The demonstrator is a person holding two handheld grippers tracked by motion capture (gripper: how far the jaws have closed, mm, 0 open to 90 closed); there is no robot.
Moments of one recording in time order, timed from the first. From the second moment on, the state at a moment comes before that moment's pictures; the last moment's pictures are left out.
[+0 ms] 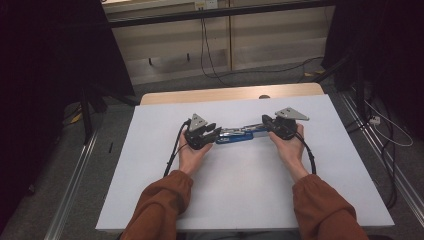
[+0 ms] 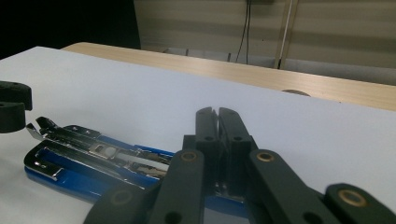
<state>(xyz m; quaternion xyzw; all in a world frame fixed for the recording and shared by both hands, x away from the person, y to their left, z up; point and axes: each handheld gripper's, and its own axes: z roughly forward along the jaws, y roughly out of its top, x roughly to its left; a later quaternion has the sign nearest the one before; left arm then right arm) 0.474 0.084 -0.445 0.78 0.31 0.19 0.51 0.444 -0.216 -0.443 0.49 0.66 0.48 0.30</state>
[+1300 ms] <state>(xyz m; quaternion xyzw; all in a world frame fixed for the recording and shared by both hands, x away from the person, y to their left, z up) 0.437 0.121 -0.426 0.76 0.33 0.21 0.52 0.413 -0.260 -0.425 0.50 0.66 0.48 0.29</state>
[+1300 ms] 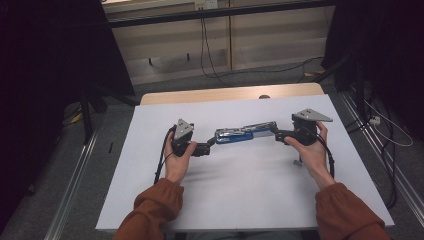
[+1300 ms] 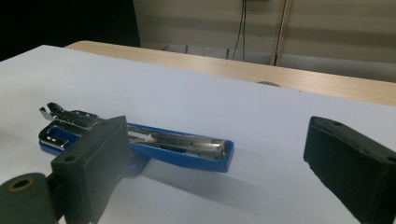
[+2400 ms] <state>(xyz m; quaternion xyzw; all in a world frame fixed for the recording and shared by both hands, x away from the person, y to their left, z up) 0.367 0.175 -0.432 0.75 0.34 0.23 0.53 0.373 -0.295 -0.426 0.50 0.67 0.45 0.30</state>
